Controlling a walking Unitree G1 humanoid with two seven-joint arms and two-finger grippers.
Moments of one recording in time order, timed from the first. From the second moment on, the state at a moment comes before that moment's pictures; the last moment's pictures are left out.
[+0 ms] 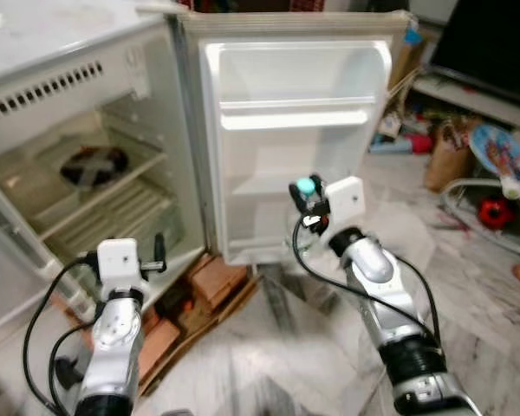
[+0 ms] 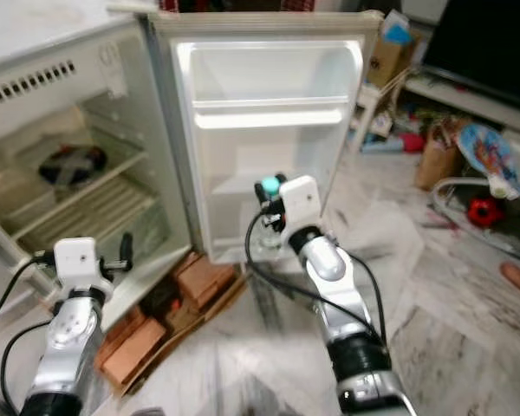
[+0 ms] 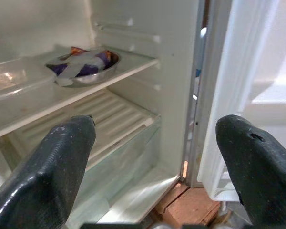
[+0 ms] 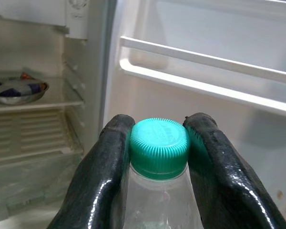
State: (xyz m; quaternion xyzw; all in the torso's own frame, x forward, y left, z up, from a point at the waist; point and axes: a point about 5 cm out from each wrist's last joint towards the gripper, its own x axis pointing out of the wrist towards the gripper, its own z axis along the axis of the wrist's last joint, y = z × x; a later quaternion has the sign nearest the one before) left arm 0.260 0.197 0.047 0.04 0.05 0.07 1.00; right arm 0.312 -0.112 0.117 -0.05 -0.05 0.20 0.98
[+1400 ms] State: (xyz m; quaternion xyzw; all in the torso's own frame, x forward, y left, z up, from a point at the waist) left arm 0.247 0.215 0.037 0.05 0.09 0.08 0.99; right arm 0.298 -0.116 0.085 -0.04 -0.01 0.18 0.98
